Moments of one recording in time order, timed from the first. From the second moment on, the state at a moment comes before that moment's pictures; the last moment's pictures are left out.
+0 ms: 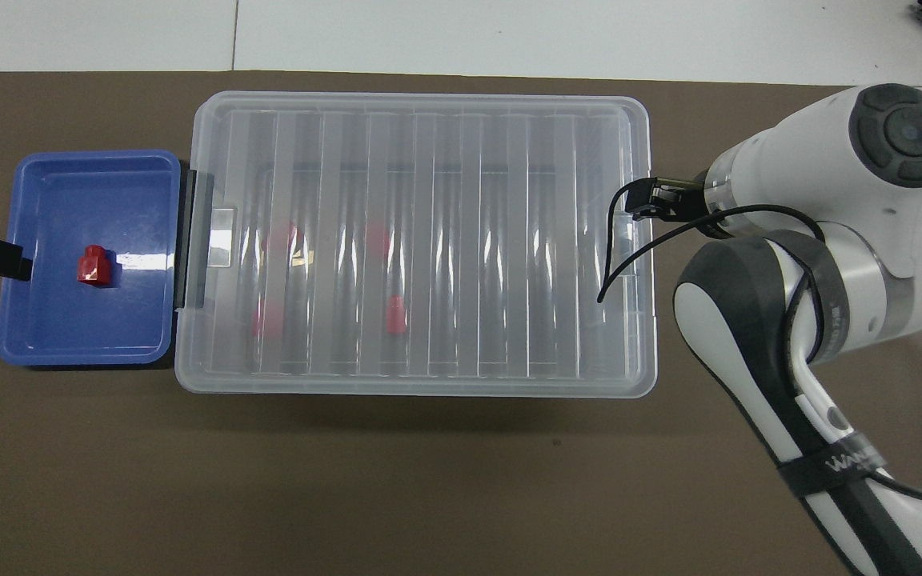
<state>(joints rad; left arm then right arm) 0.06 -0.02 -0.03 -1.60 0.00 1.57 0.16 0.19 0.18 0.03 -1.71 -0.01 2.01 0.45</state>
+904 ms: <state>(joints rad) 0.06 -0.02 -0.03 -1.60 0.00 1.57 0.16 0.20 0.18 0.04 -1.72 -0.01 2.02 0.45</state>
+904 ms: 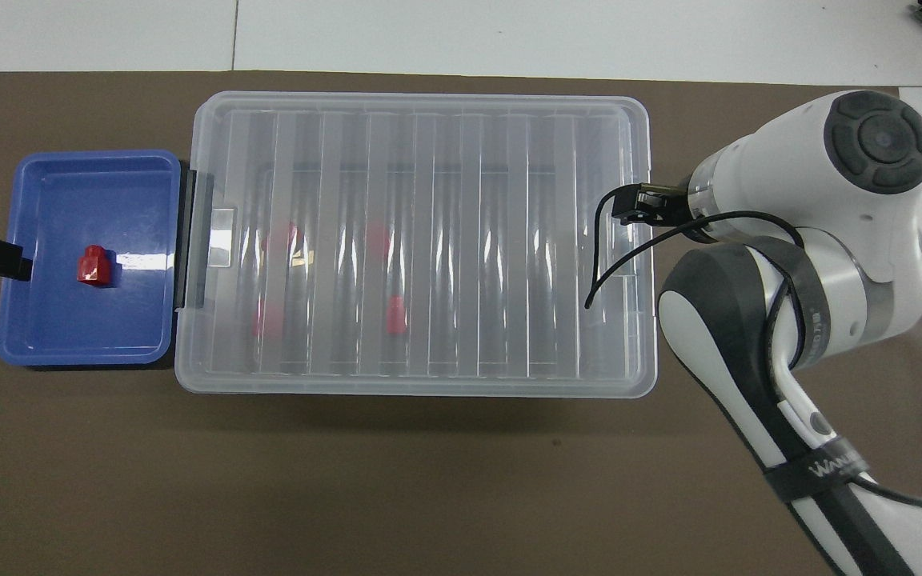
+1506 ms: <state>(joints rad) 0.06 -0.02 -0.03 -1.60 0.00 1.57 0.16 0.22 0.18 0.04 -1.76 -0.01 2.05 0.45</state>
